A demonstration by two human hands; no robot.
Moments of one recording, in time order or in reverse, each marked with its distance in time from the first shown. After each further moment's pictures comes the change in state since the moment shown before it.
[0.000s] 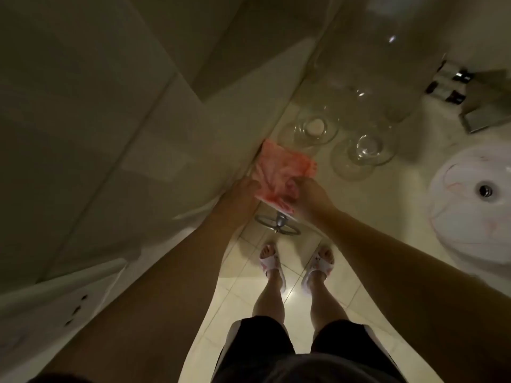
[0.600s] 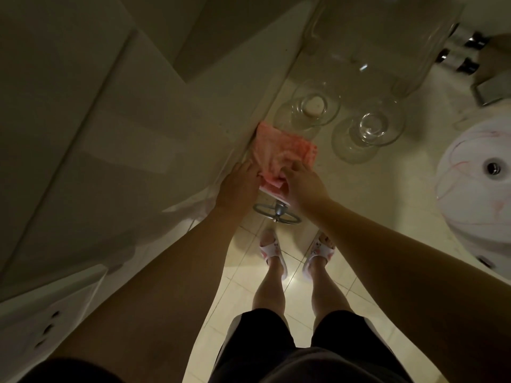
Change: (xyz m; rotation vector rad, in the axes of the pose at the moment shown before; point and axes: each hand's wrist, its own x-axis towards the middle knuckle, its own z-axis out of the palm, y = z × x) left_hand 0.019 0.011 0.012 -0.009 0.193 -0.014; right_hand 0.017 0.013 0.033 -0.192 0.099 -0.007
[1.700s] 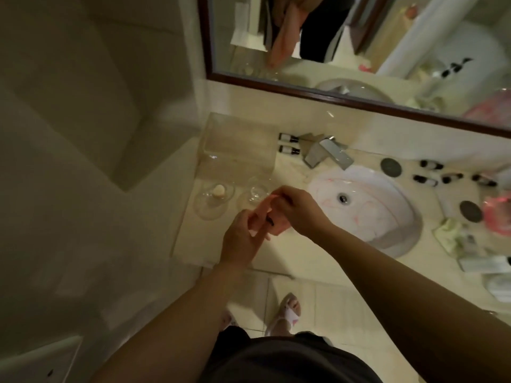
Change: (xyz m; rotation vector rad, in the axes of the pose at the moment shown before) left_hand -0.025 0.181 -0.055 -0.594 0.007 0.065; right_hand -0.162 0.023 -0.201 0.621 0.448 0.290
